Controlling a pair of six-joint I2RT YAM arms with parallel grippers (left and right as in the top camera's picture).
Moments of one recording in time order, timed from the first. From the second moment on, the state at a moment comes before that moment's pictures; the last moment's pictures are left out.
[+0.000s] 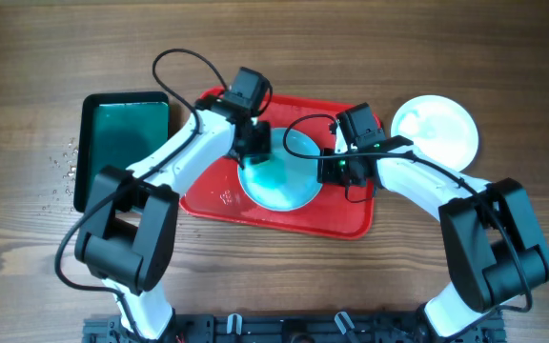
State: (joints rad) left arm -0.43 1.92 1.31 -0.67 0.13 -0.43; right arm 0.38 1.79 0.93 -0.38 -0.29 0.48
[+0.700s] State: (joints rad) left arm -0.46 1.98 1.35 -0.81 -0.13 -0.55; right arm 0.39 1.80 0.93 -0.39 -0.31 0.49
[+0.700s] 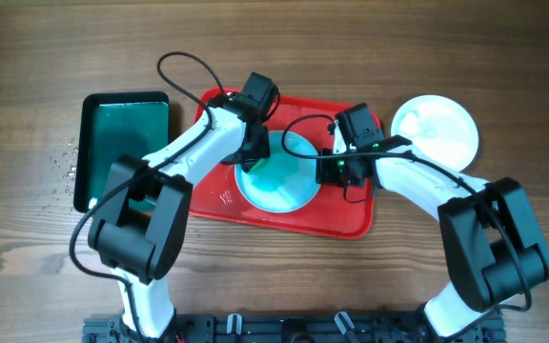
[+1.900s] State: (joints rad) left arm 0.37 1.69 1.29 -0.83 0.23 -0.60; right arm 0.61 1.51 1.33 -0.76 0.35 0.21
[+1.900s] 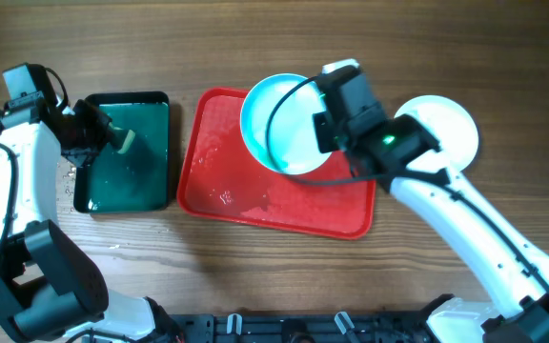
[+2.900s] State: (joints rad) left arm 0.37 1.75 1.20 -0.71 0.18 -0.60; right arm 1.05 1.51 1.33 -0.53 1.11 -0.17
